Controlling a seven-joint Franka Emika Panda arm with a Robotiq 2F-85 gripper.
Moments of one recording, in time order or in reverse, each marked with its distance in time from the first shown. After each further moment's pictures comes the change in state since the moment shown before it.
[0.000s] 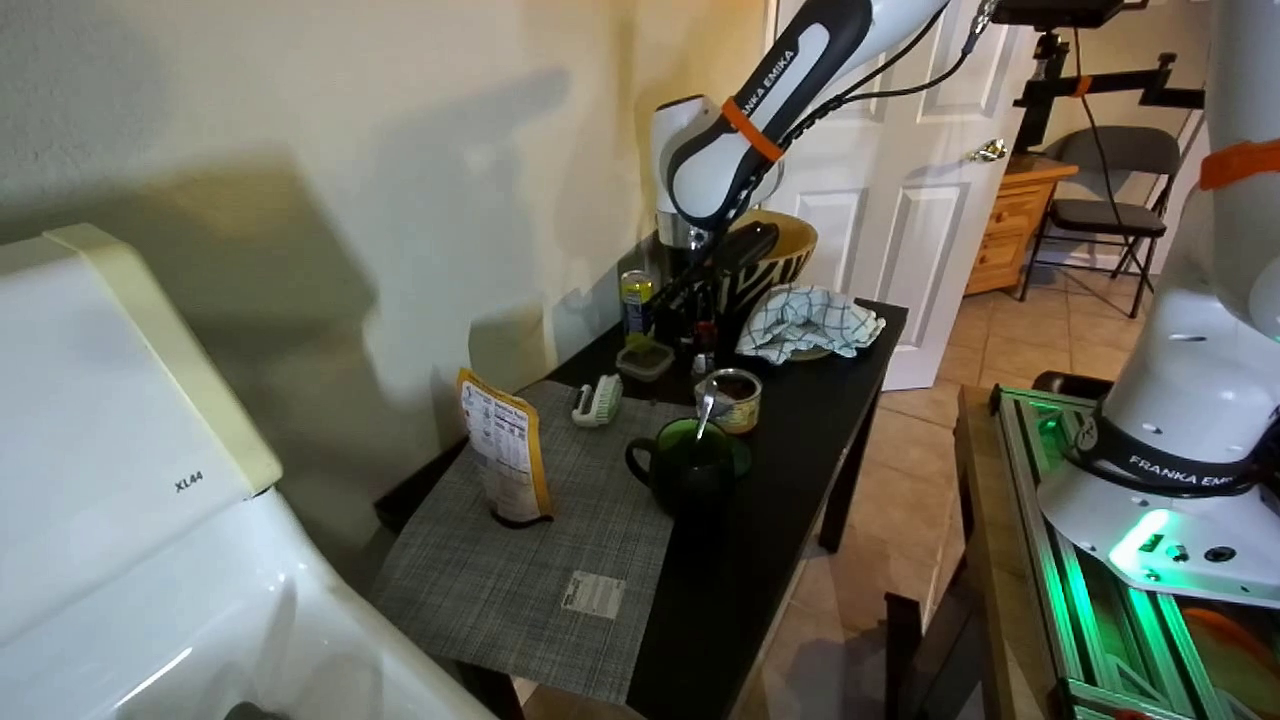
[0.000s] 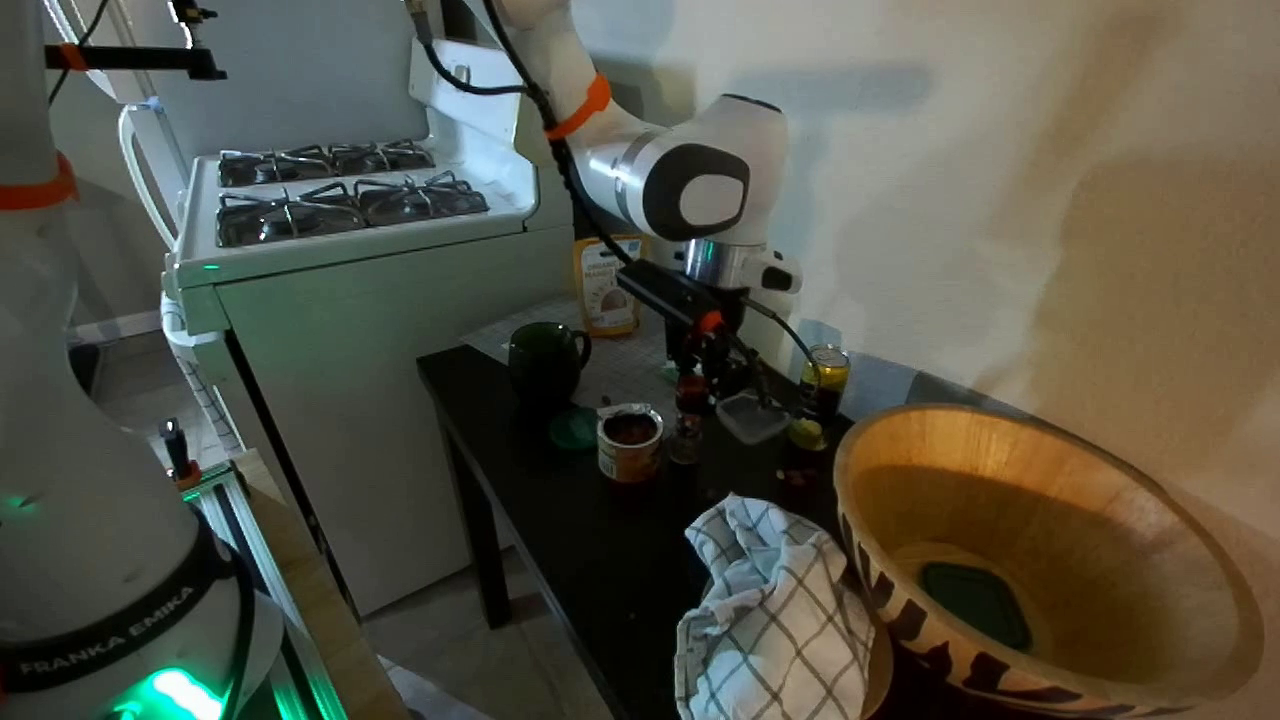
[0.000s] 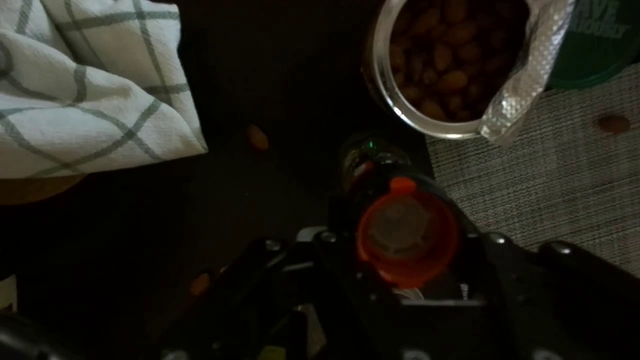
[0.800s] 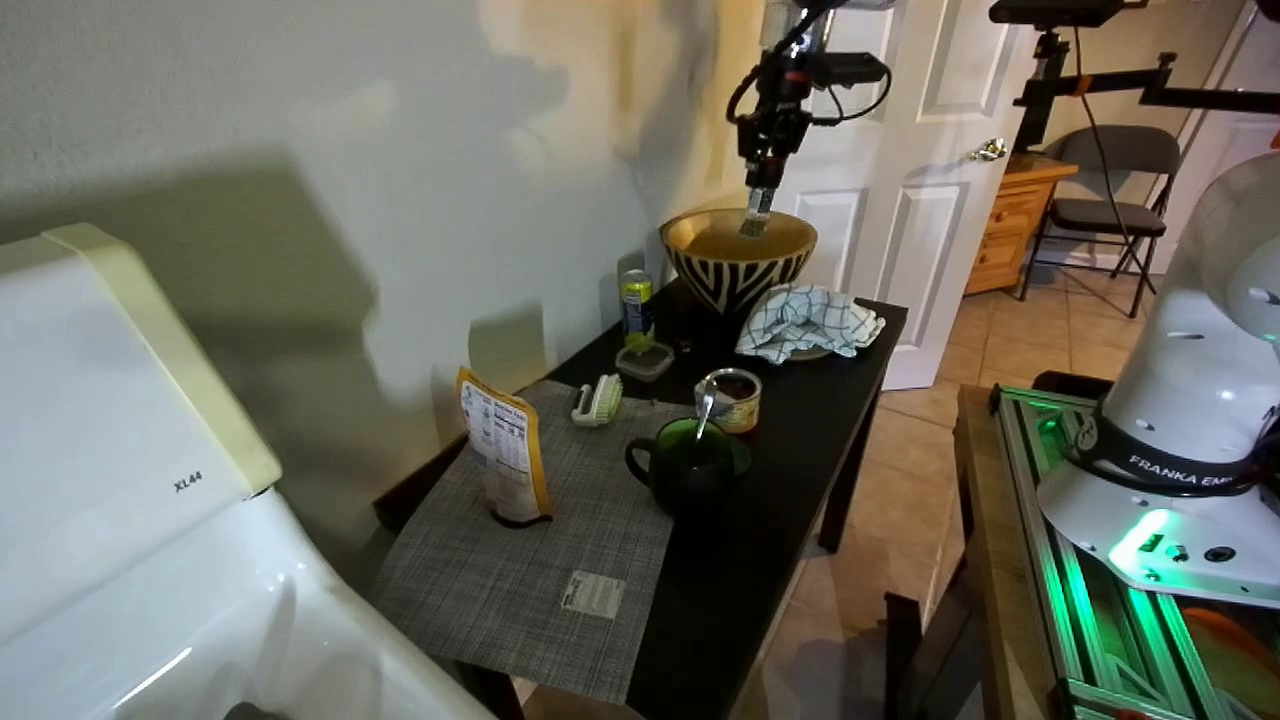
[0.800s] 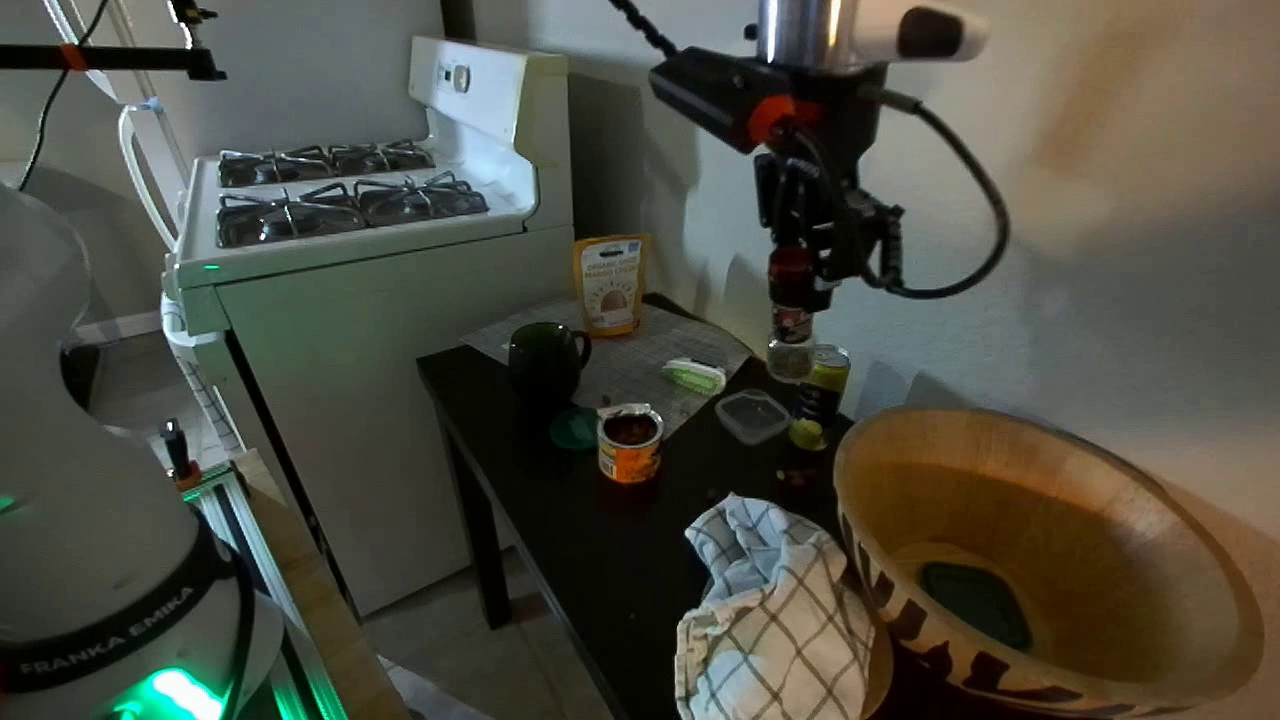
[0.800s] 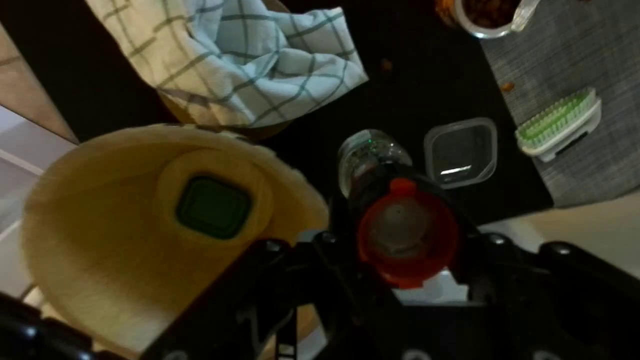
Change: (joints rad) arm -0.111 -0.502 -0.182 -0.060 0.011 -0.199 0.011
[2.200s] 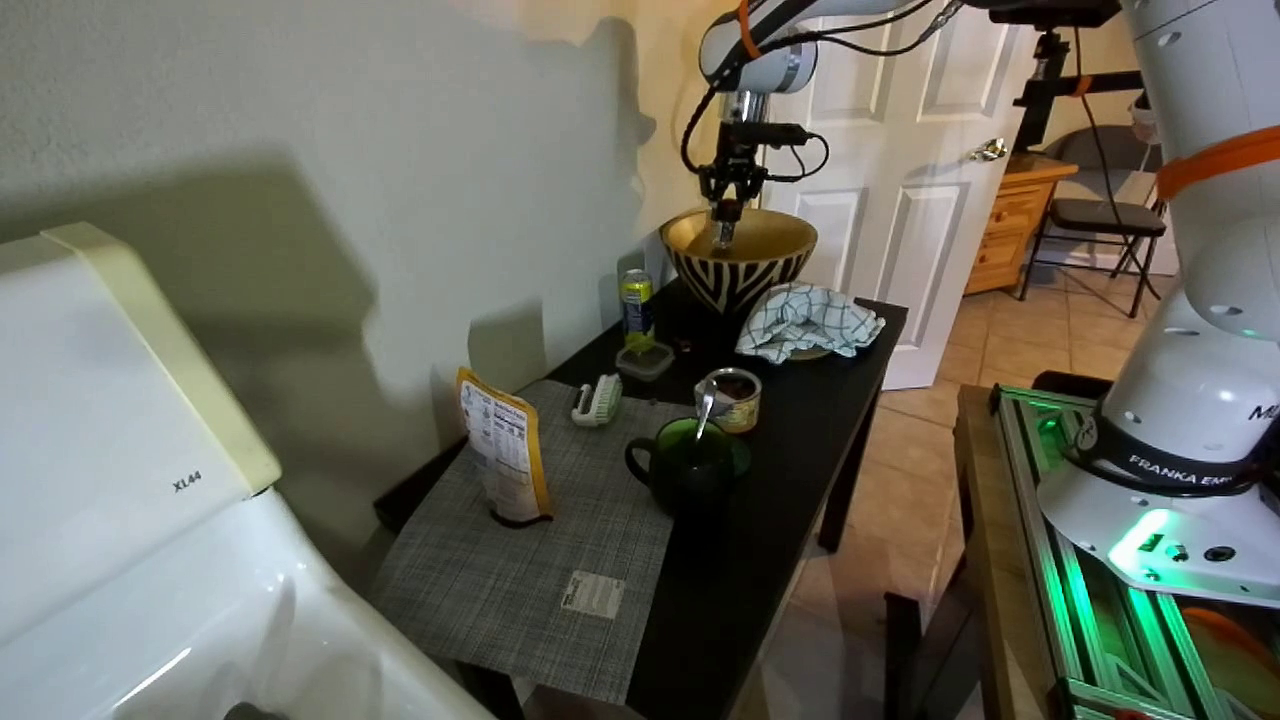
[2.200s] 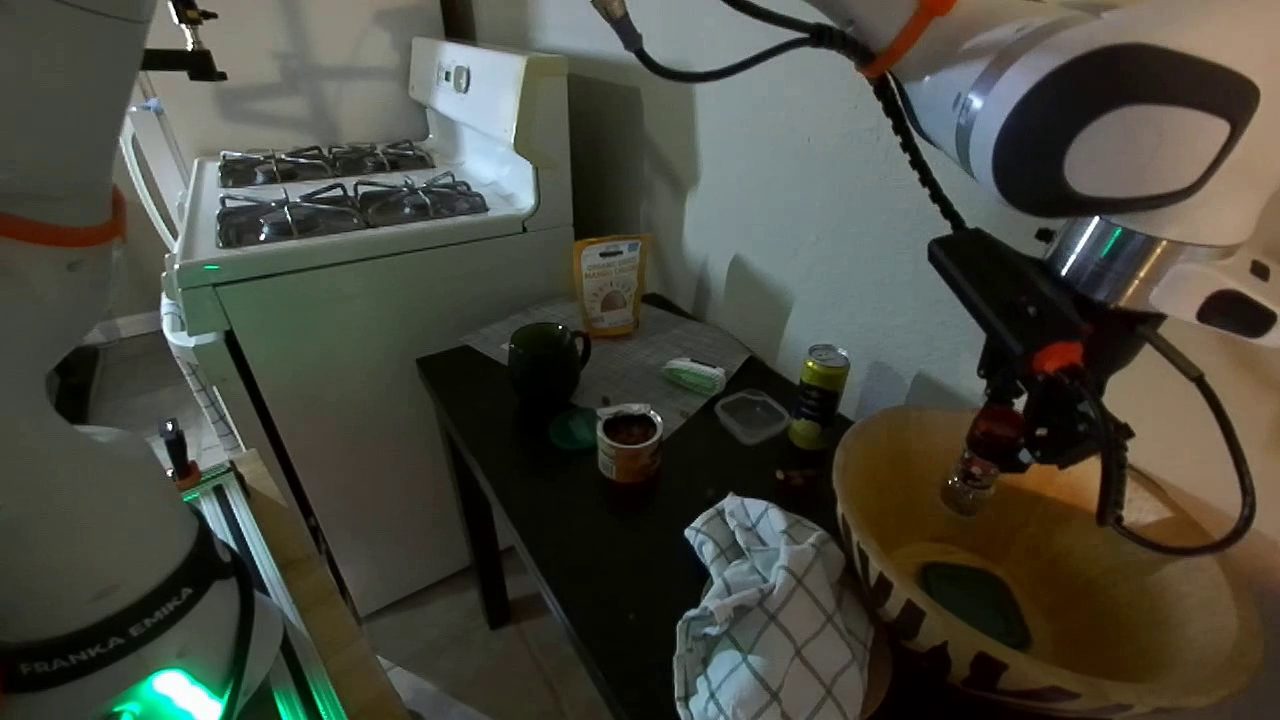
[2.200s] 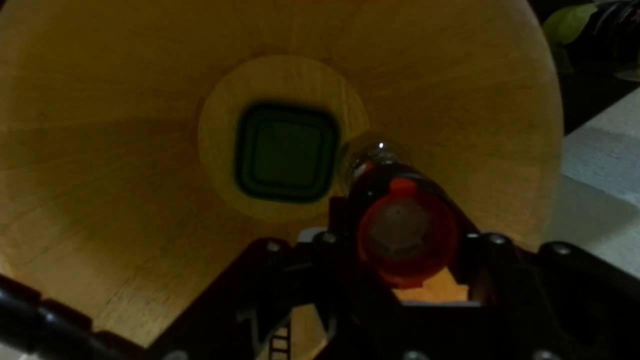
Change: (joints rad) arm -0.203 0.748 -0.024 0.700 0.280 -0.111 -0.002
